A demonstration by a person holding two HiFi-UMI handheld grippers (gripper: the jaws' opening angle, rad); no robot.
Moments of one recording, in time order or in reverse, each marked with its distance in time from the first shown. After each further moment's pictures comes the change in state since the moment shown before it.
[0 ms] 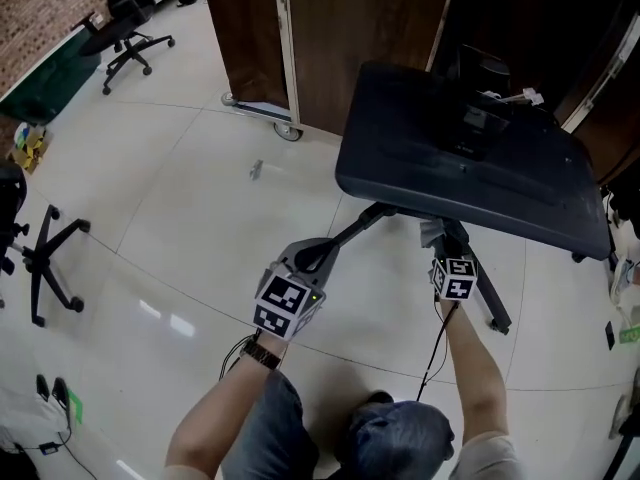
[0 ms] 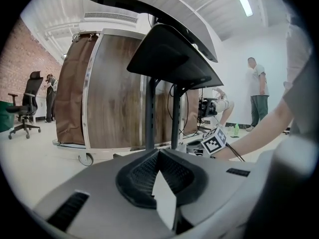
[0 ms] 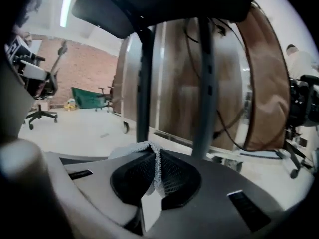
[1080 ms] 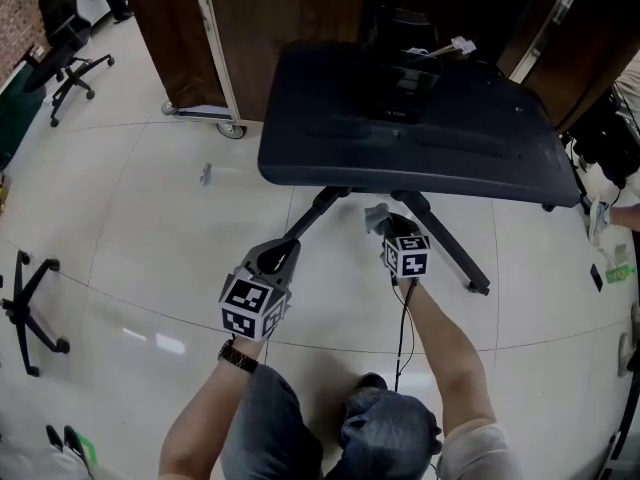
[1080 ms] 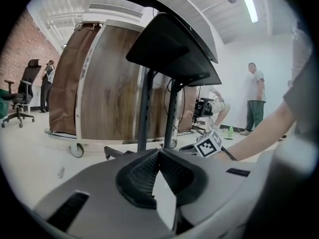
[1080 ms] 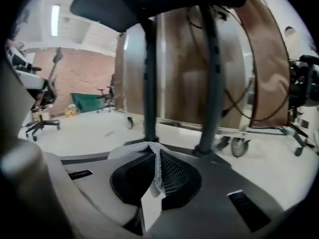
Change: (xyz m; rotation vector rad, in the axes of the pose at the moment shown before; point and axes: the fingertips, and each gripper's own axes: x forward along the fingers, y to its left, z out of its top) left arm 0.014 -0.013 -0.024 -0.053 0.030 -0.057; right arm 0.009 0.031 -0.036 0.105 0.075 0.042
